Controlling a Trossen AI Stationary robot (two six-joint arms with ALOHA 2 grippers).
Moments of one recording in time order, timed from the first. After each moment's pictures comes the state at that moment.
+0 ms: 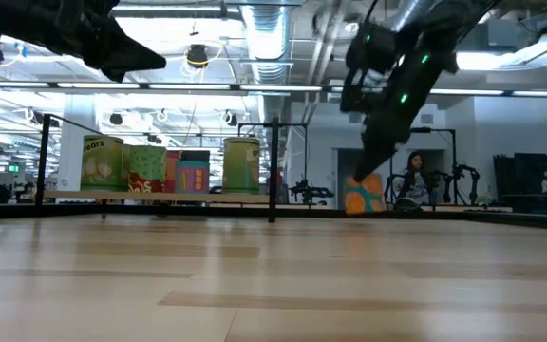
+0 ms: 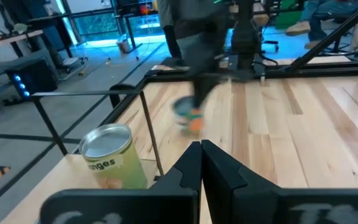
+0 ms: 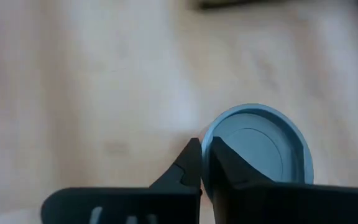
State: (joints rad) left arm 0.05 0.54 0.36 0.00 -0.20 0.08; right arm -0.24 1.51 0.87 -0.34 0.11 -0.06
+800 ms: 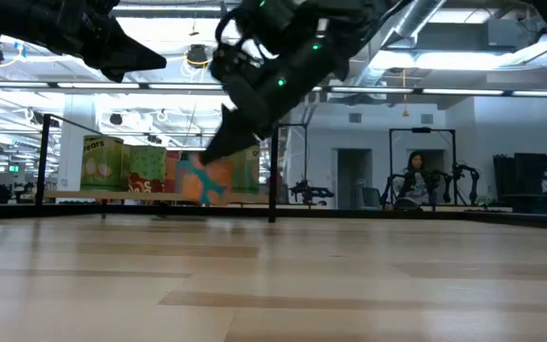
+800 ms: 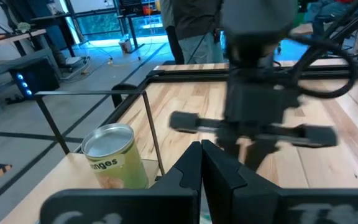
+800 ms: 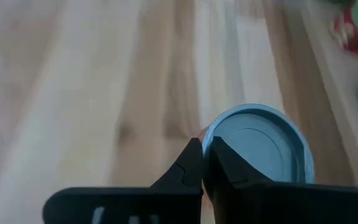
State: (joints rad) left arm 0.05 0.54 0.36 0.01 -0.21 0.07; right arm -0.03 2.06 1.45 -0.08 0.03 -0.11
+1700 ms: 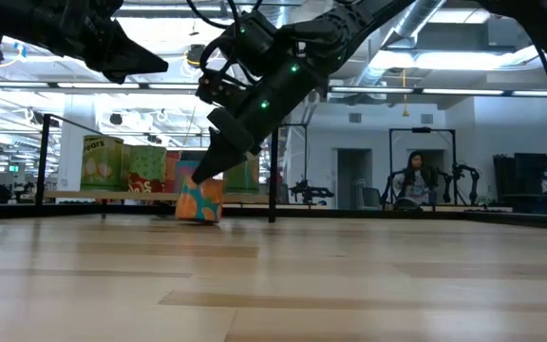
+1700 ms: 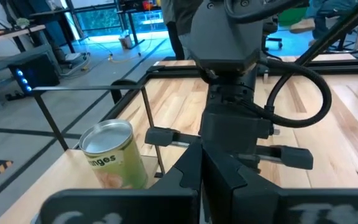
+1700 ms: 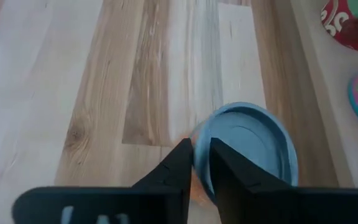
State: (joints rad) left arm 0.04 0.57 0.36 0.01 -0.22 0.07; right arm -0.08 2.17 1.56 -0.12 0.02 -0.17
